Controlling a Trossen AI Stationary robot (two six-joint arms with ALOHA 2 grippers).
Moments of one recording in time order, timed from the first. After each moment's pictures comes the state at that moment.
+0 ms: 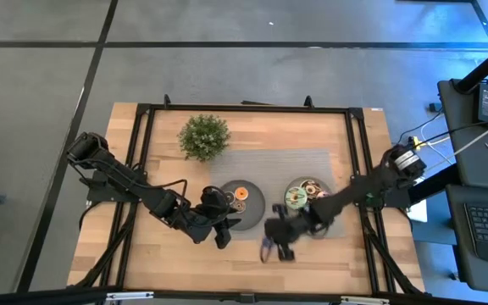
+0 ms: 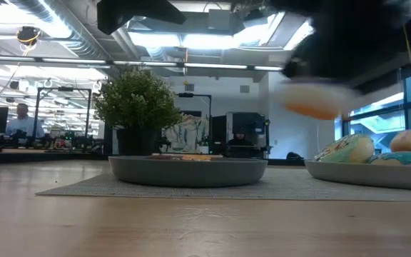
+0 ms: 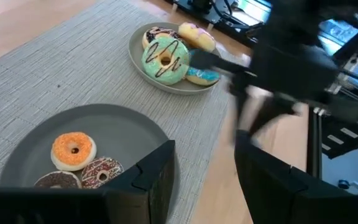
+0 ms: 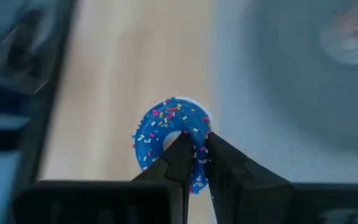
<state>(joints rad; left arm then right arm) -0.52 1.55 1.10 -0.22 -0.63 -0.85 0.50 1.73 1.06 -0.24 0.08 0.44</state>
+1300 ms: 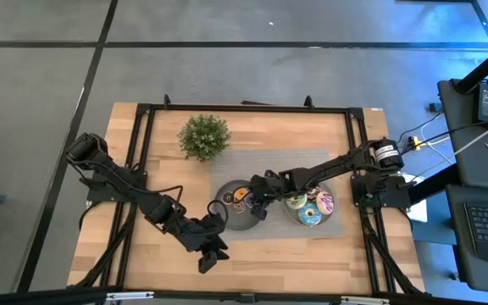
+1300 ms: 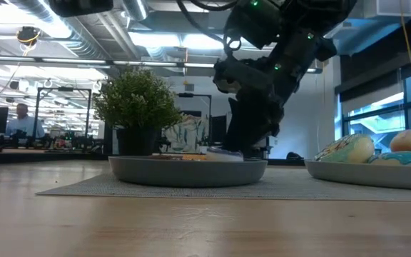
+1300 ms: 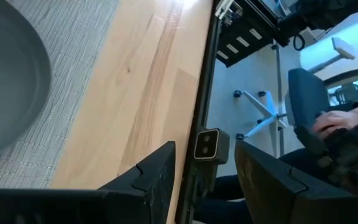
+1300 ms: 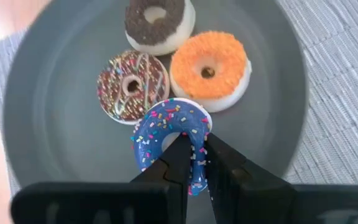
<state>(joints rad) -0.58 1.55 1.10 -0.17 -0.15 -0.99 0.13 1.86 1.06 -0.15 0.09 0.49</state>
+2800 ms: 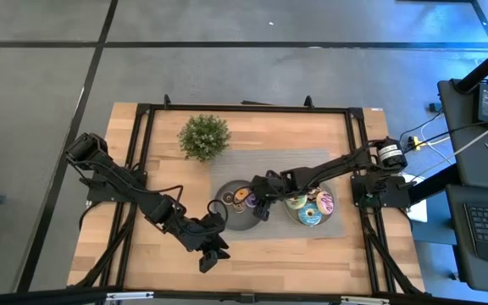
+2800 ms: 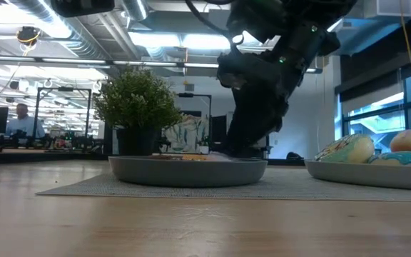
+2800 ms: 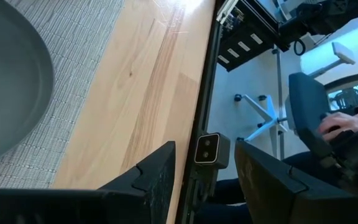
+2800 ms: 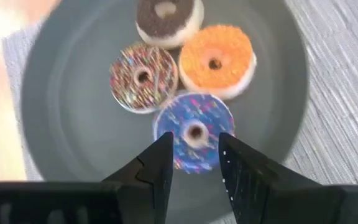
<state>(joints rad) -0.58 1.55 1.10 -0.16 -0.16 -0.99 0.14 1.83 1.06 -0.20 0.08 0.48</state>
